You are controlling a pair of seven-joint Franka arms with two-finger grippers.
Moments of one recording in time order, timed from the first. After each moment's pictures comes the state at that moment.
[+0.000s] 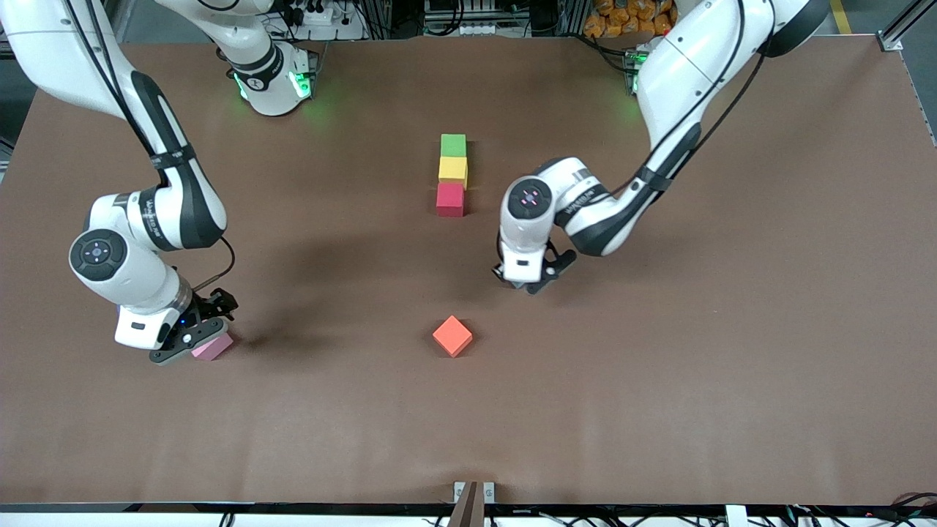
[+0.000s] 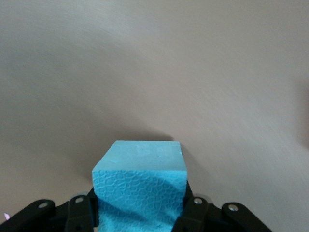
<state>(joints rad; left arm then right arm) -0.30 0.73 -0.52 -1.69 0.50 2.29 -1.64 -0.11 0.49 0.12 -1.82 -0.26 2.38 -0.46</state>
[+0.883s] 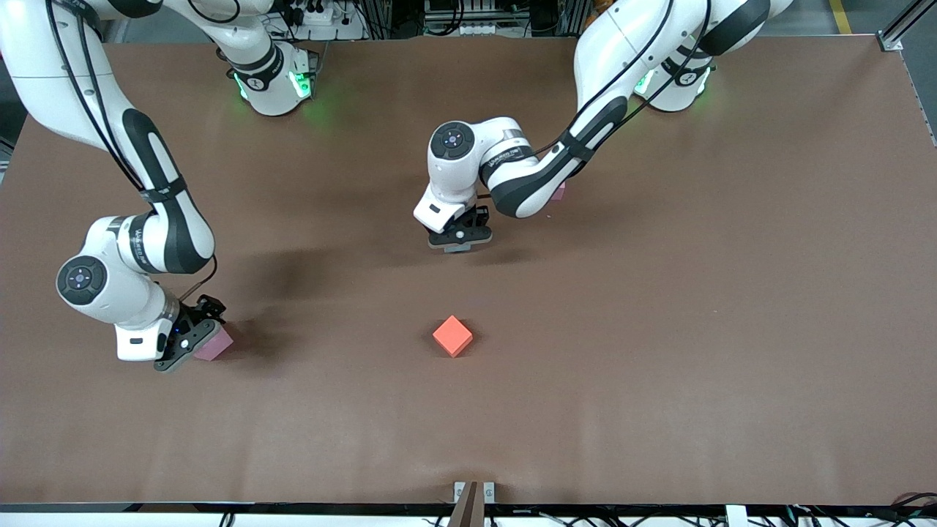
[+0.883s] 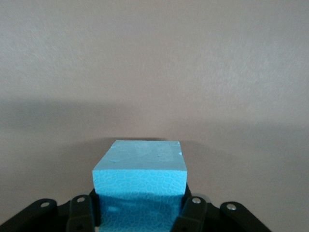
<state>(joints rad) -0.51 0.80 -0.52 -1.57 0.45 2.29 -1.30 -0.13 0.60 0.08 -1.76 -0.14 2.41 -0.79</state>
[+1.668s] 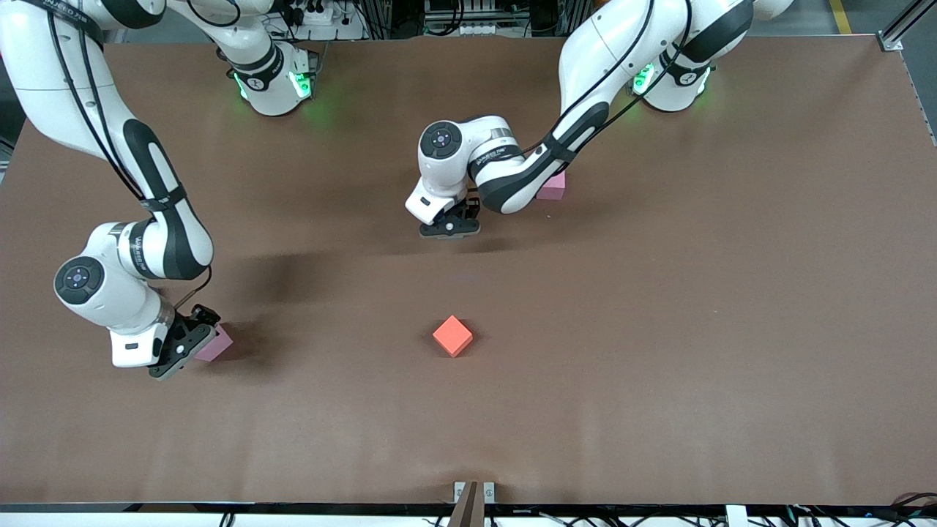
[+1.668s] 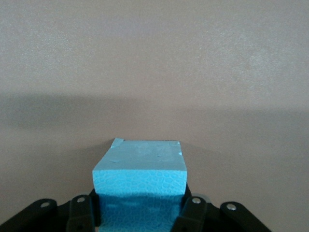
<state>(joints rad) -0.55 0.84 -0.52 -1.56 0.43 2.29 -1.30 -0.13 0.64 0.06 -1.75 -0.13 2.54 -0.86</state>
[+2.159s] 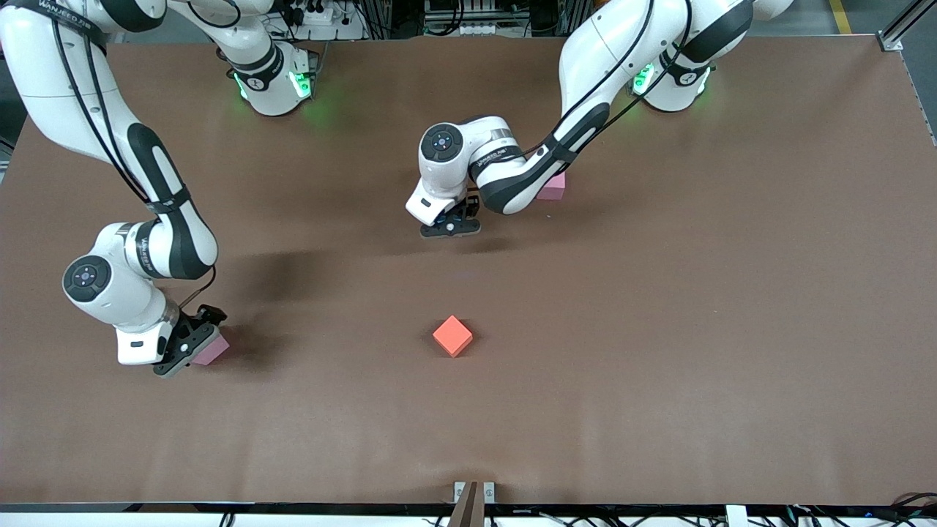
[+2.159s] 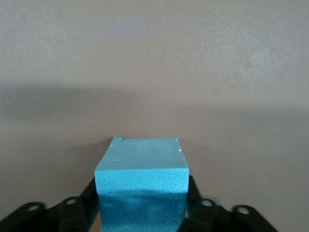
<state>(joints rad) -0.55 0.84 -0.52 -1.55 0.39 2.28 -1.30 -0.13 0.65 0.06 -1.77 -0.12 2.54 -0.84</state>
